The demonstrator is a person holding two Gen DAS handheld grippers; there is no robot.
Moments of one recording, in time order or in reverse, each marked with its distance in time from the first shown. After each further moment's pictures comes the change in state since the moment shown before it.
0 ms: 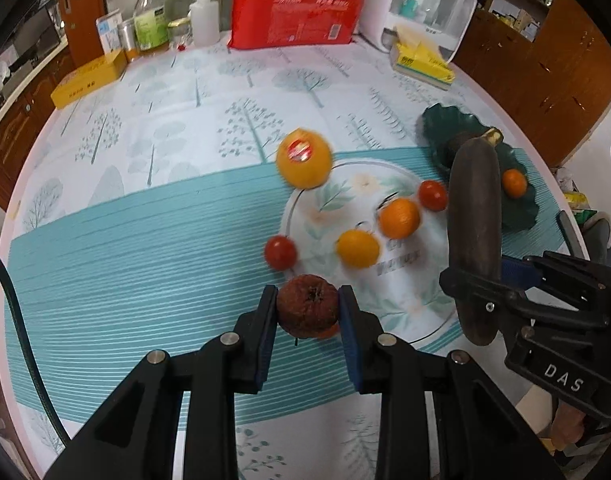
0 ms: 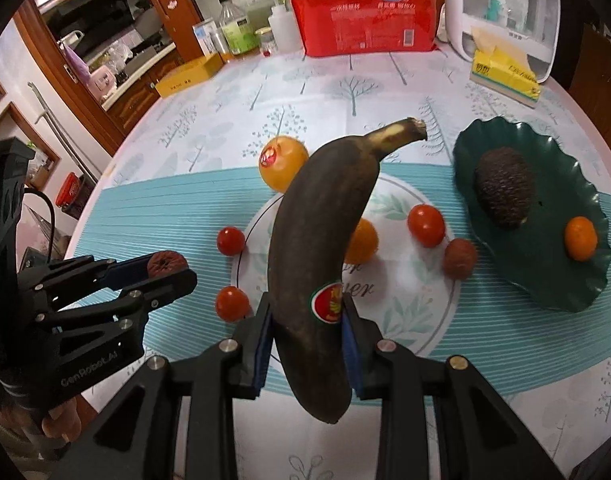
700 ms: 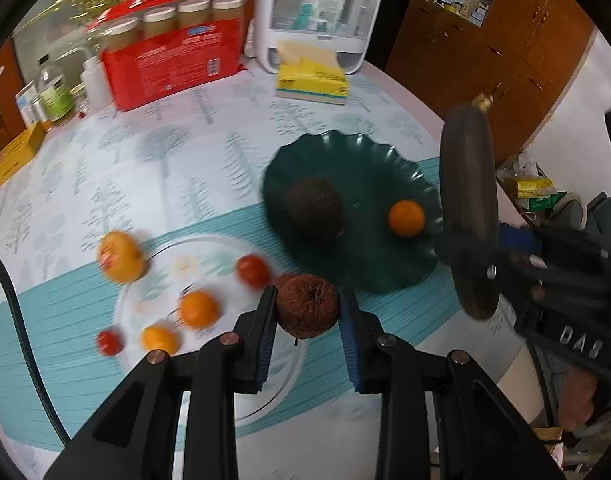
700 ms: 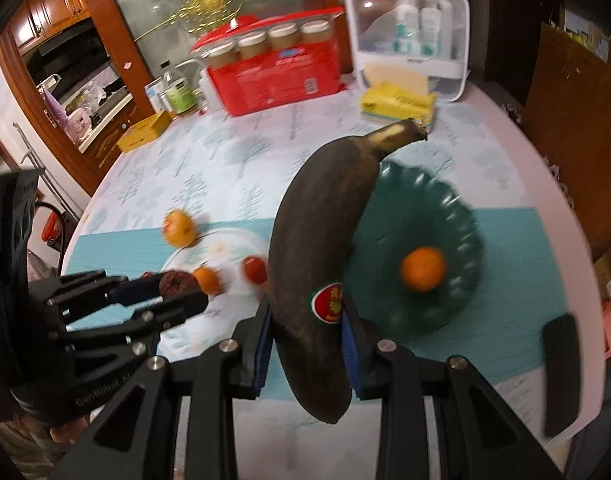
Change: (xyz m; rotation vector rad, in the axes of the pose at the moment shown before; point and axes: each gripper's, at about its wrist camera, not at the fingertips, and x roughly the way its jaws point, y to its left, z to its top) left arm 0.014 -0.178 0.069 0.112 -0.025 -0.099; right arm -0.101 -0.153 0.024 0.050 -0.096 -0.078
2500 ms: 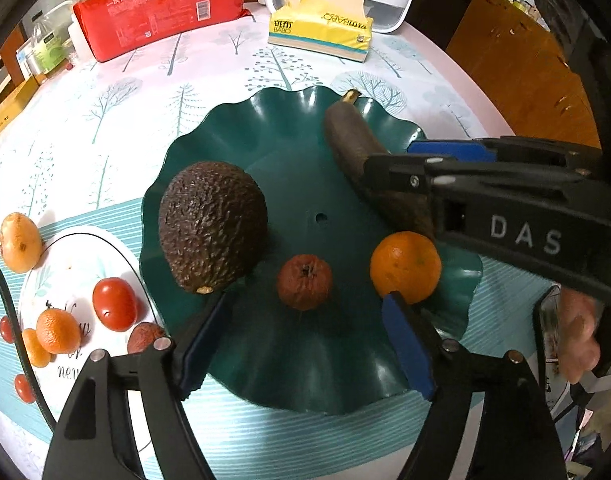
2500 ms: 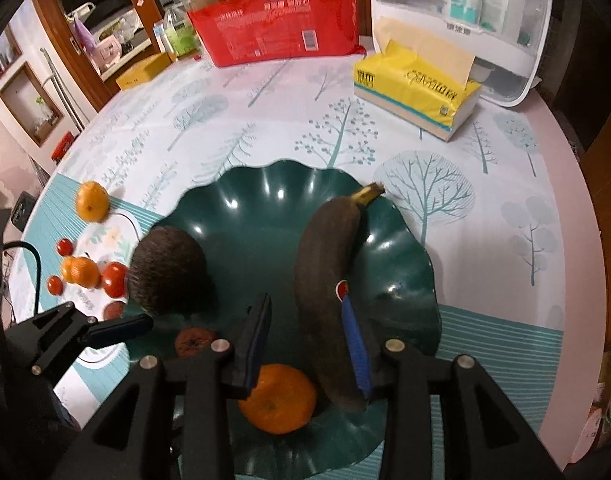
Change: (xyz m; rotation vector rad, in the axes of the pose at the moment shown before) left arm 0.140 -0.078 0.043 -0.192 0.108 0.128; right arm 0.129 -0.109 0.076 -0.268 0.152 0.112
